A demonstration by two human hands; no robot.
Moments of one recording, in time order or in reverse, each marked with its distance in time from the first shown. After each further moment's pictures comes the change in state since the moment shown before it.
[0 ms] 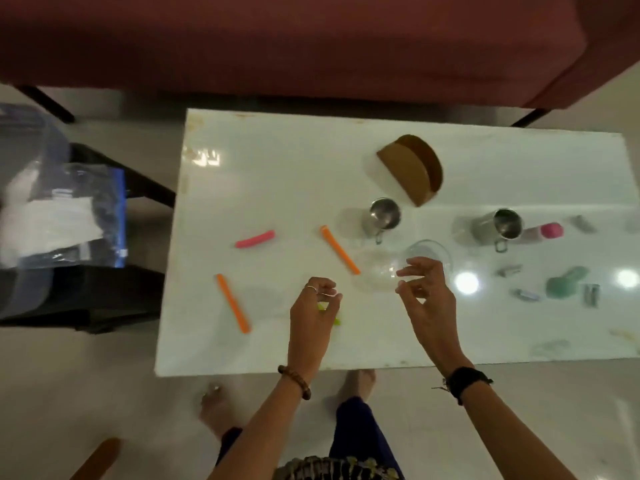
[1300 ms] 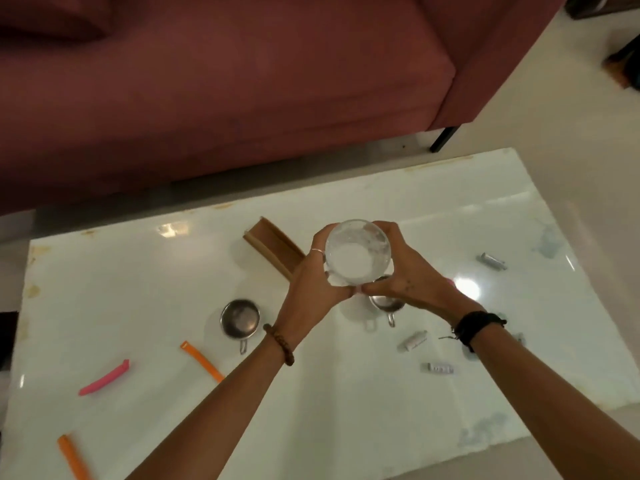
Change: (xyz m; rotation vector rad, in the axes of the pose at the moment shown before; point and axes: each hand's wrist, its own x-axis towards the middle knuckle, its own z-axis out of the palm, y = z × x) left_hand 0.149 0.140 0.245 0.222 -0.378 0.325; right_hand 0.210 0.064 -0.201 0.071 -0.400 0.013
